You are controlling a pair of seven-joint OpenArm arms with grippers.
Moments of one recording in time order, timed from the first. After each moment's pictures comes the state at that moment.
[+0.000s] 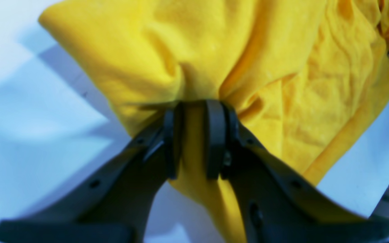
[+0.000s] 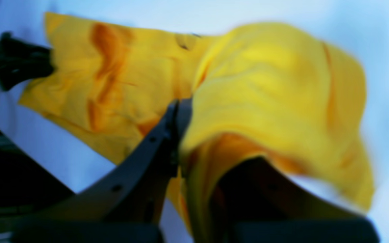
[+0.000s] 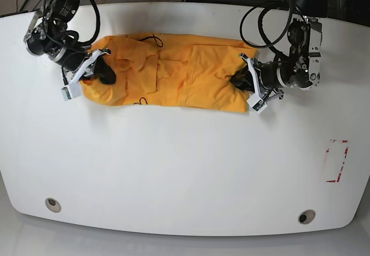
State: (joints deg) left arm 0.0 -14.5 1.2 83.0 -29.4 -42.5 55.4; right arm -10.9 6.8 33.2 104.5 56.0 40.1 -78.3
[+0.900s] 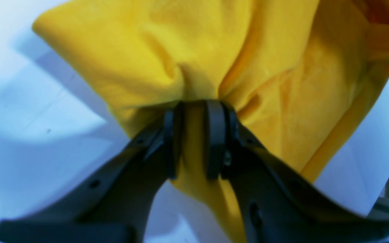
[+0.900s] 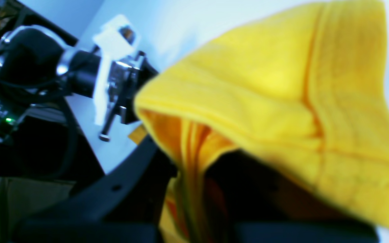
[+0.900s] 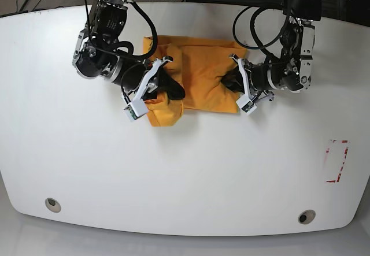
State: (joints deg) left arm -1.7 -11.9 3.7 82.7 -28.7 -42.2 56.7; right arm -5.1 -6.6 16.0 108.0 51.0 40.1 -78.8
